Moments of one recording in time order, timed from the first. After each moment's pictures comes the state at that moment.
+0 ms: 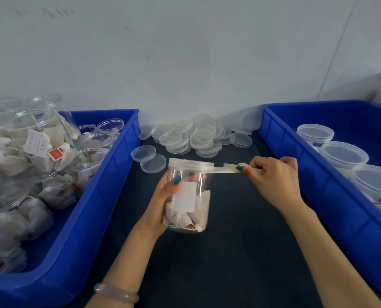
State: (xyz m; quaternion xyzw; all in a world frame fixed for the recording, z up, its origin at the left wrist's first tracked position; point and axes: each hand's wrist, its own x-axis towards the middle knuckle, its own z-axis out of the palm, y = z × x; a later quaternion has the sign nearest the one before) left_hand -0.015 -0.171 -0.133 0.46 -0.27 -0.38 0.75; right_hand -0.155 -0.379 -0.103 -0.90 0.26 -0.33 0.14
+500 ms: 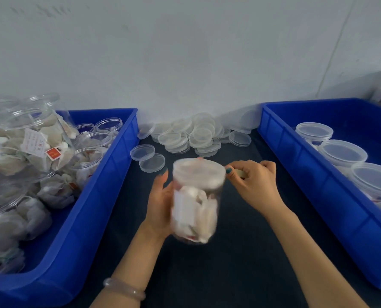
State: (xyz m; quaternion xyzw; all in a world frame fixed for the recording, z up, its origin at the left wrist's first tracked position) left_hand -0.021 -0.178 -0.133 0.32 -0.29 -0.49 0.76; right_hand -0.141 -0.351 -0.112 -0.89 0.19 -0.35 0.22
